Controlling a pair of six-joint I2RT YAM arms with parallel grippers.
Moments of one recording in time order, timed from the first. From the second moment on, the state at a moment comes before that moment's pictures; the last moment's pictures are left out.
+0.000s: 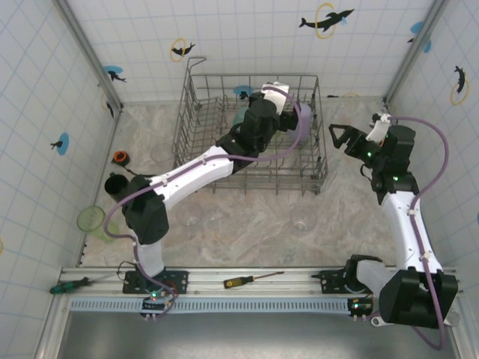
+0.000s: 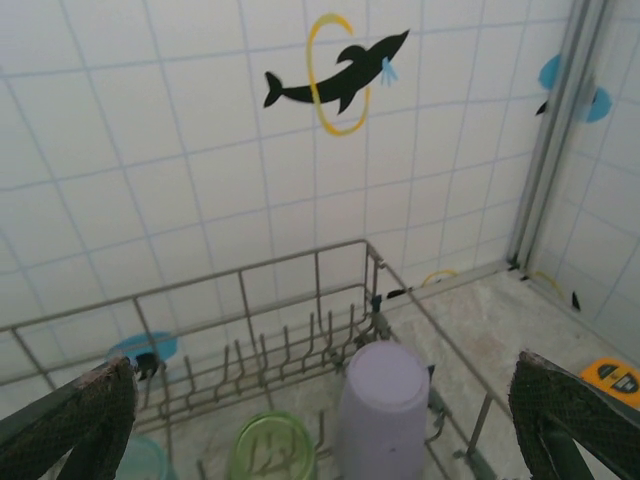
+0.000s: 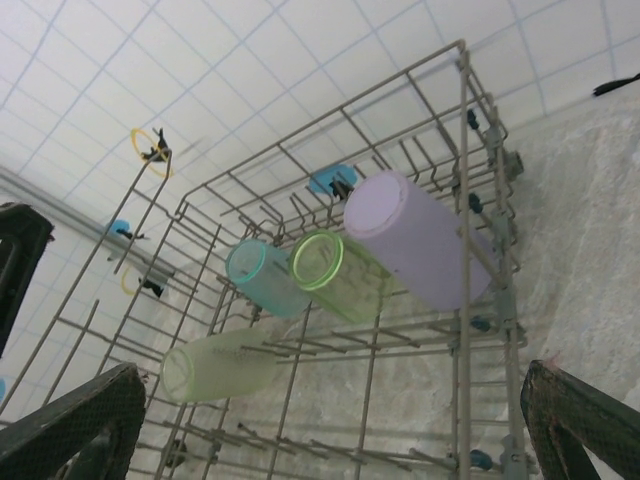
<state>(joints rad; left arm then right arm) -0.90 1.85 1.67 0.03 -0.44 -0.03 -0.06 1.05 0.87 -0.15 -0.53 0.51</state>
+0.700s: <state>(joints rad) -0.69 1.45 1.39 -0.35 -0.72 -0.31 0.08 1.08 0.90 -0.20 -0.48 0.50</state>
